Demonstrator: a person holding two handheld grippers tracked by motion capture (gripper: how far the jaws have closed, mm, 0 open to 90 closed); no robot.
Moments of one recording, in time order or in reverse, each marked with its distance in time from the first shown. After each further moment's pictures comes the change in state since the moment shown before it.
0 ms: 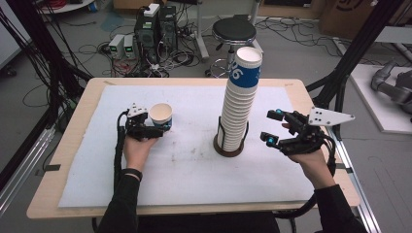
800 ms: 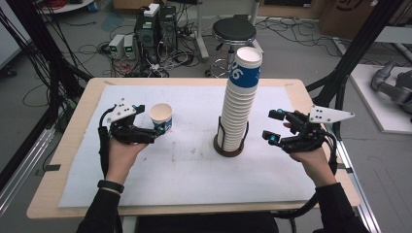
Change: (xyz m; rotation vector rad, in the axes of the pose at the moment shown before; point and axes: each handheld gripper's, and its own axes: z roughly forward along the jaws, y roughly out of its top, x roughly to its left) left arm -0.047 0.048 -0.084 -0.177 -0.191 0.197; right arm -0.010 -0.004 -0.003 0.022 0.007 0.035
